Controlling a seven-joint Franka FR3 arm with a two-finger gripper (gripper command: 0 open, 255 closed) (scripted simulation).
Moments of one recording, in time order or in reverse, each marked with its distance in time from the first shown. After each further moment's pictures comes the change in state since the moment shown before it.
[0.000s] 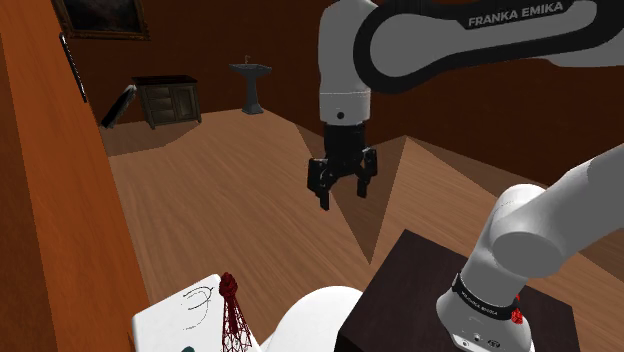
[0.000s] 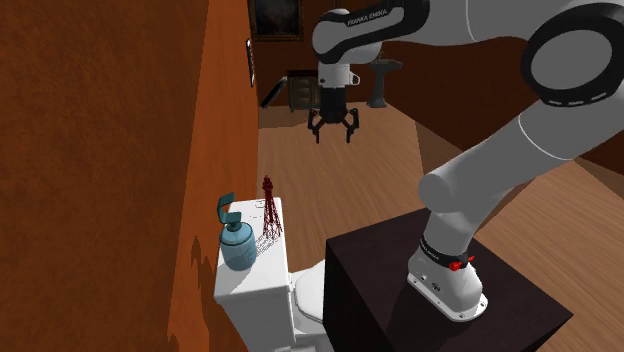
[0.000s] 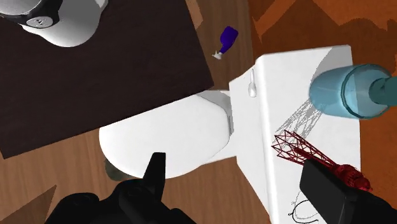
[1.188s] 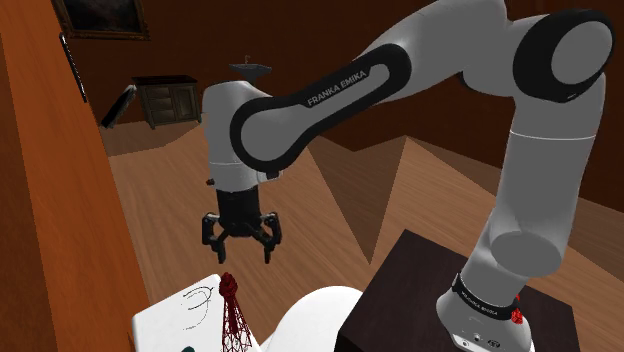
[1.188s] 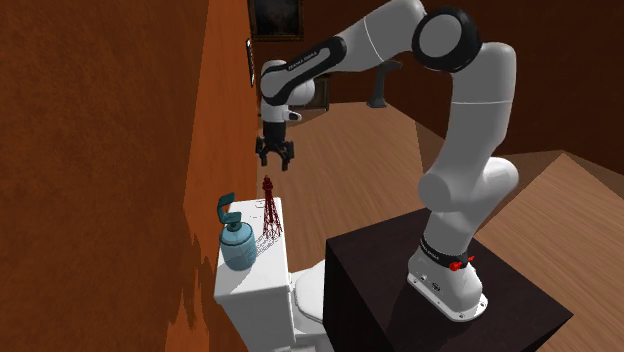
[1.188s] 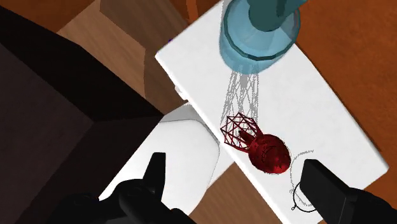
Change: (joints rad) arm -0.009 0.747 0.256 0.364 -0.198 0.366 0.864
